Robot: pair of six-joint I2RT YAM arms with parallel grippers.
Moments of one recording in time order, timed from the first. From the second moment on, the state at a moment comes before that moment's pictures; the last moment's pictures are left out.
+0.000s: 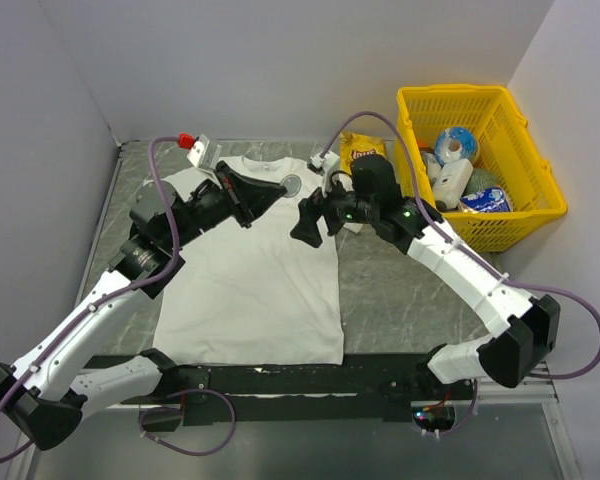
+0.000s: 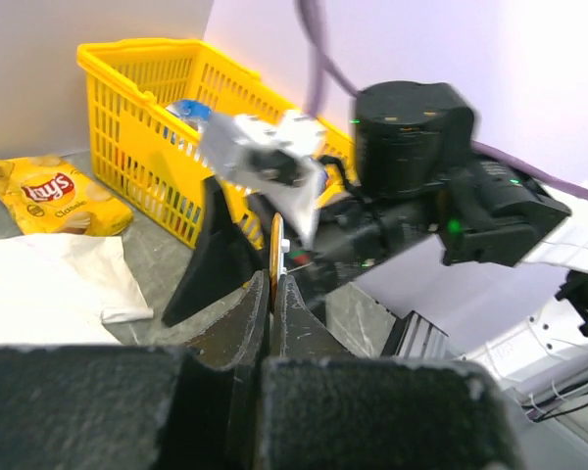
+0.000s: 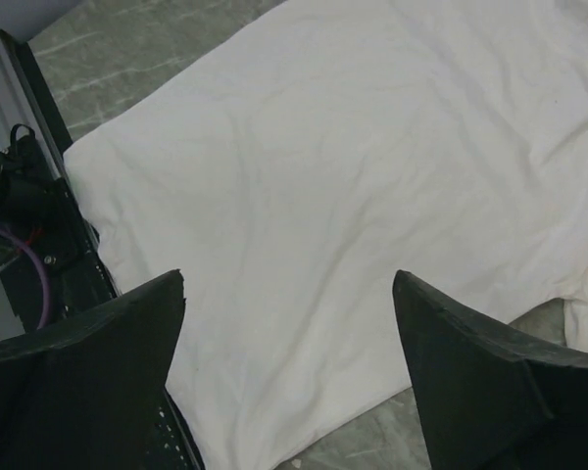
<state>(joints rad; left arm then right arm) -0.61 1.02 1.12 0.10 0.36 -0.49 0.62 1.38 1.36 -0.49 -0.43 -0.02</state>
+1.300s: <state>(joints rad) -0.62 1.29 1.18 -0.16 -0.43 -0.19 0.60 1.28 1.29 -0.35 -0.37 0.07</state>
